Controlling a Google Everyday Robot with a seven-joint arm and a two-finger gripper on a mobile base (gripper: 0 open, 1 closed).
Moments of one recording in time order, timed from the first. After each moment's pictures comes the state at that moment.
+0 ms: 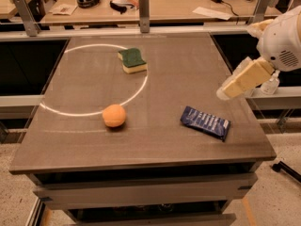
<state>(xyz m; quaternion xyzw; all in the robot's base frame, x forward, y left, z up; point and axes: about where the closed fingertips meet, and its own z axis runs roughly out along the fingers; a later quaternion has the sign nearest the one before) 0.518 -0.190 0.973 -0.51 0.77 0.01 0.38</state>
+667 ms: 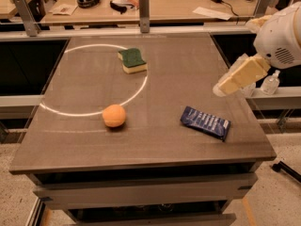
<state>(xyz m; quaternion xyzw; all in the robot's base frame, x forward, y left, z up) 0.523 -0.187 0.981 -0.50 0.77 -0.01 0.40</state>
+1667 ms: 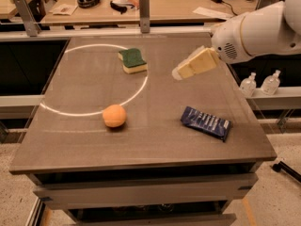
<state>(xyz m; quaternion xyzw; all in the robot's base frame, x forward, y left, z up) 0.591 -0.122 0.958 -0.43 0.77 0.10 0.45</state>
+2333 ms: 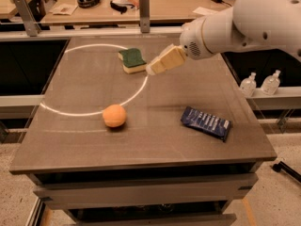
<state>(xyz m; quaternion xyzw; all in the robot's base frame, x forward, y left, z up) 0.638 -0.060 0.941 -0.45 0.75 0.11 0.47</state>
